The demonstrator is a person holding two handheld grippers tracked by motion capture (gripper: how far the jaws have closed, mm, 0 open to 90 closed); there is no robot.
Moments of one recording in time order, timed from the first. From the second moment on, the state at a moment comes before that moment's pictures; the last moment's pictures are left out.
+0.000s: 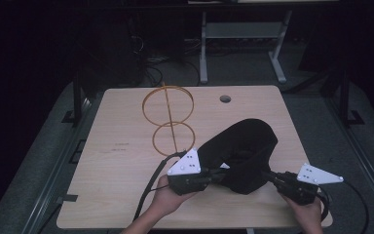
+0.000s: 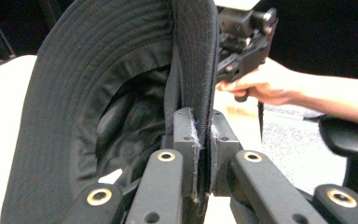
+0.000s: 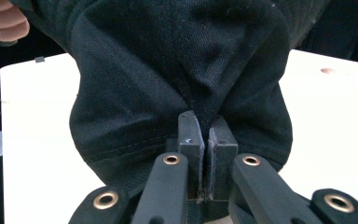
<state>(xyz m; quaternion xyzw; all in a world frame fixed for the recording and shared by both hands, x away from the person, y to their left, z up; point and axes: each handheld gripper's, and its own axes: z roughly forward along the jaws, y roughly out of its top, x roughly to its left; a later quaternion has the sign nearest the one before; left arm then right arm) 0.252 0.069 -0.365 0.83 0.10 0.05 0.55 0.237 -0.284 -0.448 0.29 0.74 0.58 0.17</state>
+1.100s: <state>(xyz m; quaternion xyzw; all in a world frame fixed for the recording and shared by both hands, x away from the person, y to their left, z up) 0.245 0.109 -0.363 0.84 0.13 0.11 0.52 0.227 -0.289 -0.388 0.28 0.73 0.58 0.22</state>
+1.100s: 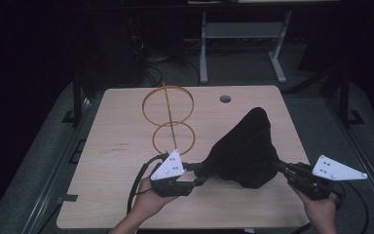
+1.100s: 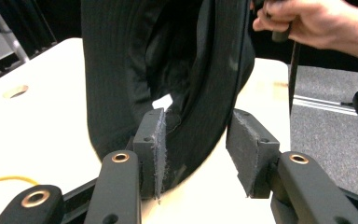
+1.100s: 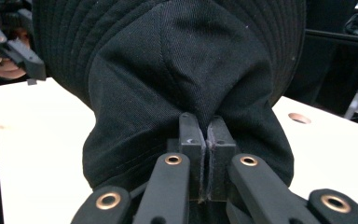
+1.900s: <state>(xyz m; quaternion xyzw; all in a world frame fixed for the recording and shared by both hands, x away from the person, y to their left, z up) 0.248 0.148 -0.397 0.84 0.18 0.11 0.50 0.242 -0.292 -0.348 0.30 0.73 0.57 0.22</state>
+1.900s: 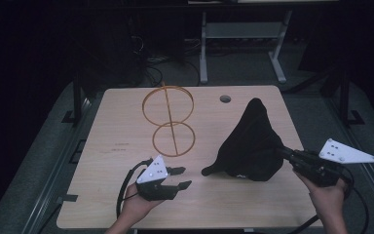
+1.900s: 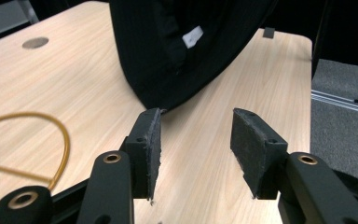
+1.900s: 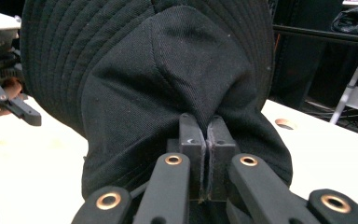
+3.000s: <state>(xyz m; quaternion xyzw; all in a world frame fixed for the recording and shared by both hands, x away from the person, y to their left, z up) 0.257 0.172 -0.418 0.84 0.21 0.11 0.49 0.277 -0.274 -0.290 0.31 0.74 0.56 0.21</state>
